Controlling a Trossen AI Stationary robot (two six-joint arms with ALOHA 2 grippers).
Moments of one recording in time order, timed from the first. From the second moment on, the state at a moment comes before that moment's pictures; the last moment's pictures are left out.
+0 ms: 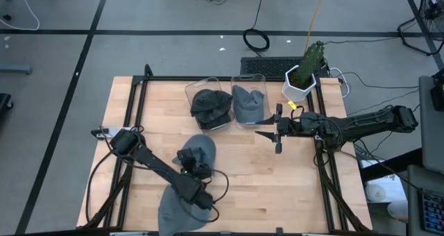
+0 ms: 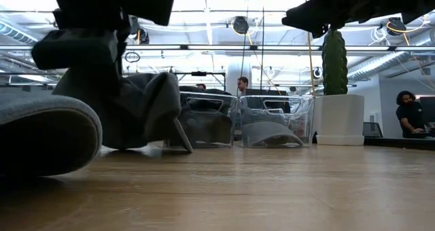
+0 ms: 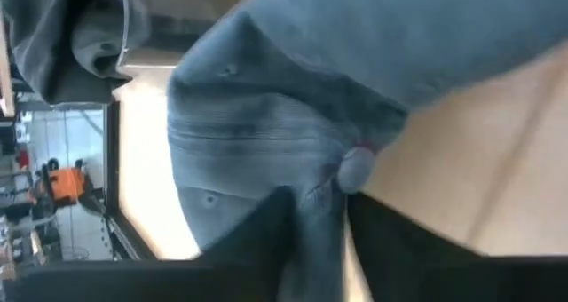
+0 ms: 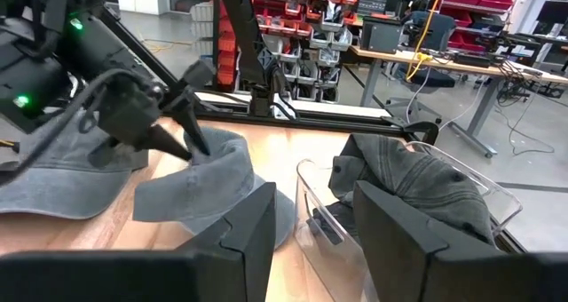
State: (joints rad) left arm -0.56 2.14 1.68 -1.57 -0.58 -0.93; right arm 0.05 0.88 0.45 0.33 0.13 -0.09
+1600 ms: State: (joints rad) left arm -0.67 1.93 2.13 -1.45 -1.43 0.46; right arm -0.09 1.27 0.45 0.78 -0.20 0.55
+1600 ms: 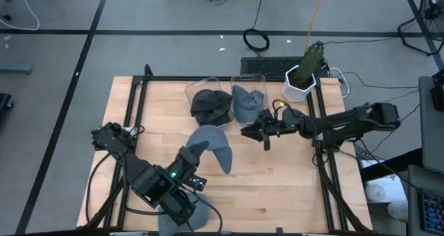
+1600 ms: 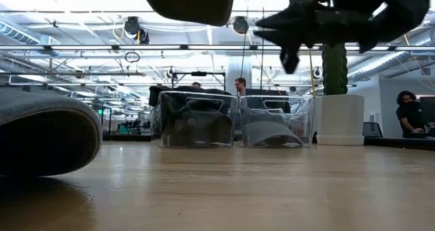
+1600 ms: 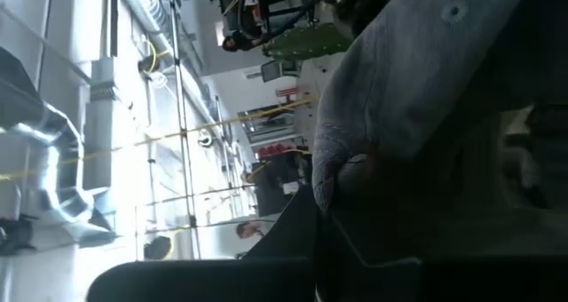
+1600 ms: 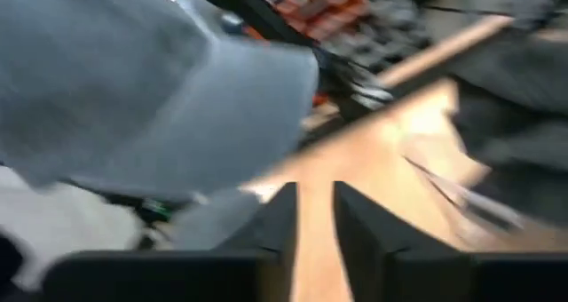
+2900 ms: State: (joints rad) left arm -0.64 1.93 2.13 -0.52 -1.20 1.48; right arm 0.02 1.59 0.58 1.35 -0.64 0.90
